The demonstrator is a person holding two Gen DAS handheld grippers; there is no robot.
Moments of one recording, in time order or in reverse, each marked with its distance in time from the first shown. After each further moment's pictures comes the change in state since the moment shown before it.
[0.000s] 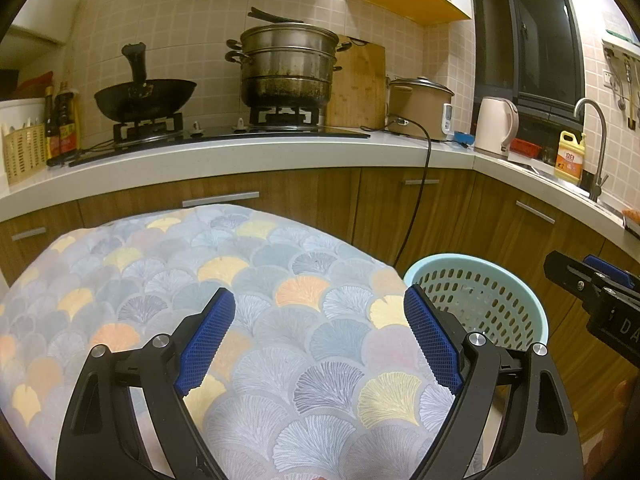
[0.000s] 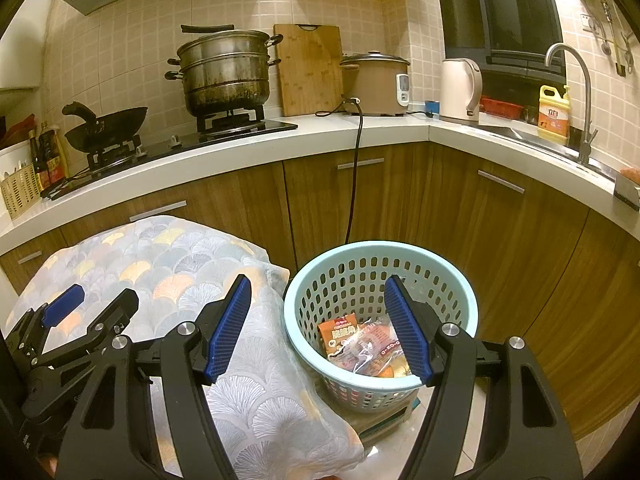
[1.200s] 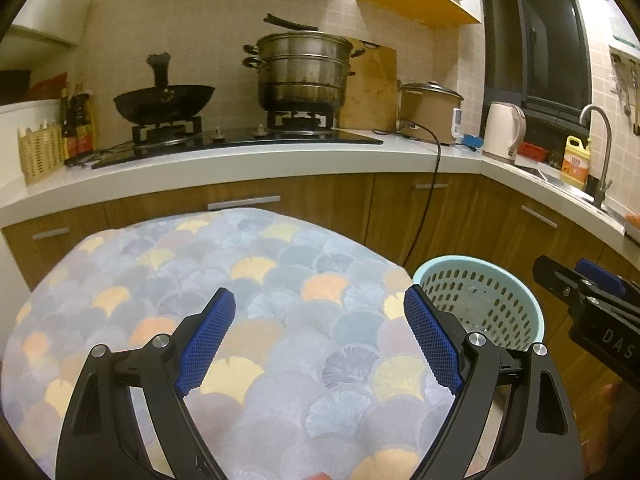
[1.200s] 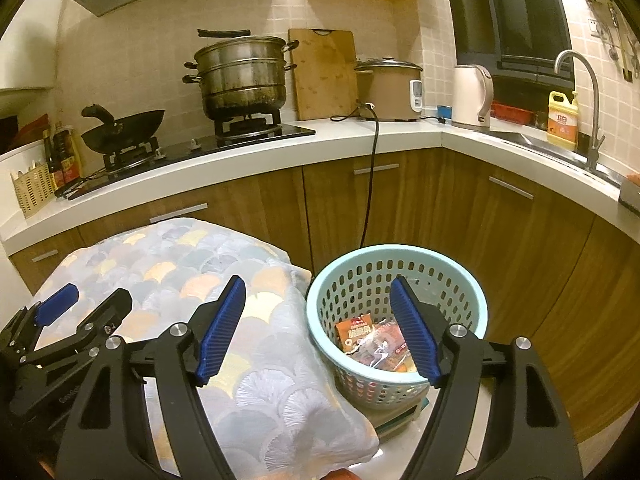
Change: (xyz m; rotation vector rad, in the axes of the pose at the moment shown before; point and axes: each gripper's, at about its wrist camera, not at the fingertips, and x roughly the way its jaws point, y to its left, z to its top) left arm -0.036 0.023 0.010 -0.006 0.012 0.033; right arm -0.020 0.017 0.004 -0.017 -0.005 0.049
